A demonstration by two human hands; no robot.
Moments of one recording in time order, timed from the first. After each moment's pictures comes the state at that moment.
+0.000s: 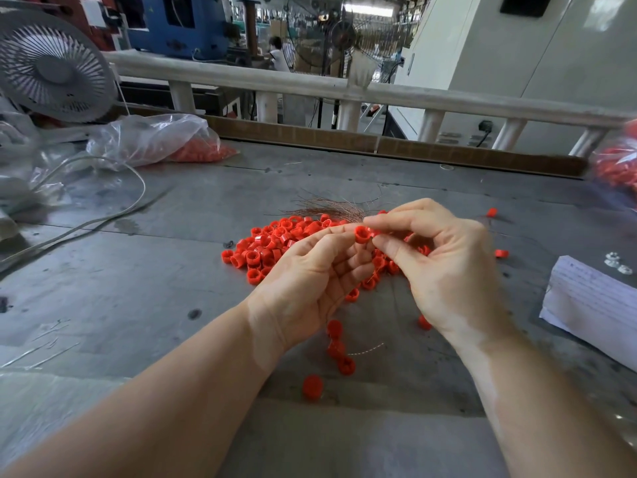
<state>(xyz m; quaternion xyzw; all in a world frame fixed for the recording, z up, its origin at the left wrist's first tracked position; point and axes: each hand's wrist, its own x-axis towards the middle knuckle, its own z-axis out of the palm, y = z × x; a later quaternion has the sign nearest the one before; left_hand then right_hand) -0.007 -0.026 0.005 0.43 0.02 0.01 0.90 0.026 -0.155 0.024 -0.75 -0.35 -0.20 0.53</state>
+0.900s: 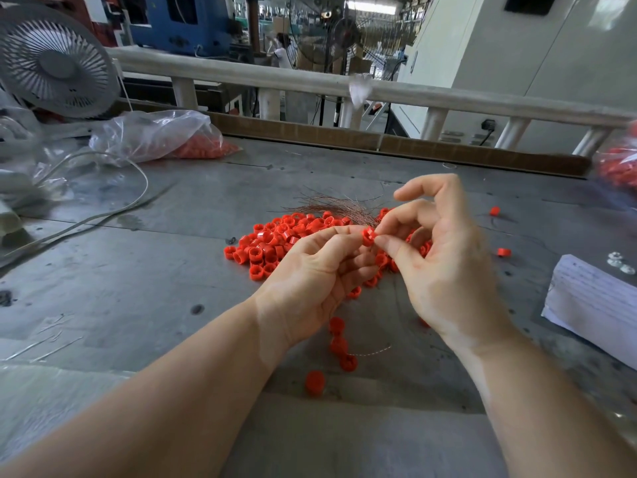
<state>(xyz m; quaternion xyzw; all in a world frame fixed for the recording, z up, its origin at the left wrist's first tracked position) -0.008 -0.028 0.004 0.47 0.01 0.02 0.88 0.027 -0.155 0.021 -0.76 -0.38 -0.24 0.47</state>
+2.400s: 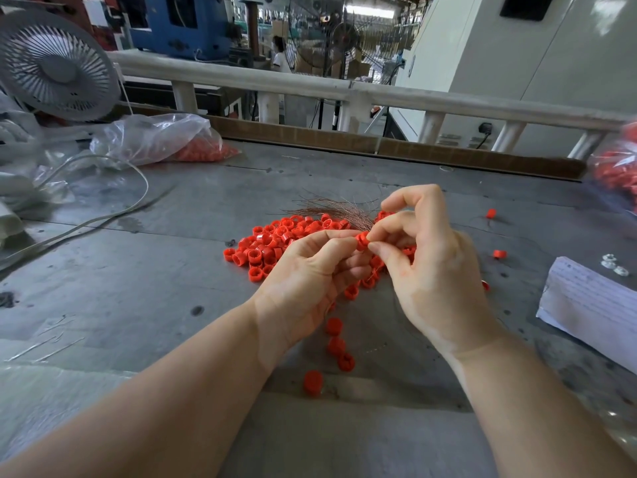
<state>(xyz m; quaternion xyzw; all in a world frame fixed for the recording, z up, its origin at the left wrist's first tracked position) -0.010 -0.029 0.006 0.48 0.04 0.06 0.87 0.023 -0.152 0.018 -0.79 -0.37 -0.29 0.38</state>
